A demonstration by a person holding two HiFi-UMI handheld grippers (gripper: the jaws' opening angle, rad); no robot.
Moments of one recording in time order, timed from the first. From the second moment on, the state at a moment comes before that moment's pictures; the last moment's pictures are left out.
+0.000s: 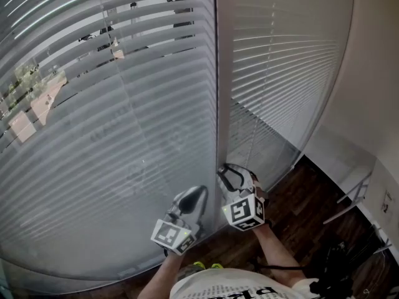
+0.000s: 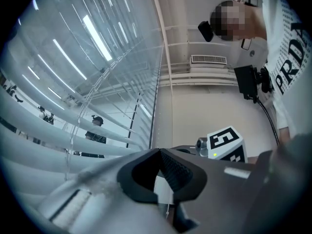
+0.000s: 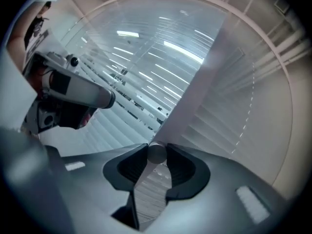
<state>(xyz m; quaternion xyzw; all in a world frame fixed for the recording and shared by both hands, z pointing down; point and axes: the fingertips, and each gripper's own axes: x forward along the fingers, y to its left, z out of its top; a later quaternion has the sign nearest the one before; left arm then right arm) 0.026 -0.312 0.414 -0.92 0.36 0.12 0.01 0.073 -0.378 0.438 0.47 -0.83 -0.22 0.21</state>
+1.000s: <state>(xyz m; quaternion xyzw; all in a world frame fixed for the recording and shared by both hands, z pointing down) 0.026 -0.309 0.416 -0.93 0.36 0.12 0.01 0.084 -0.384 0.439 0.49 -0.87 0.03 0.01</state>
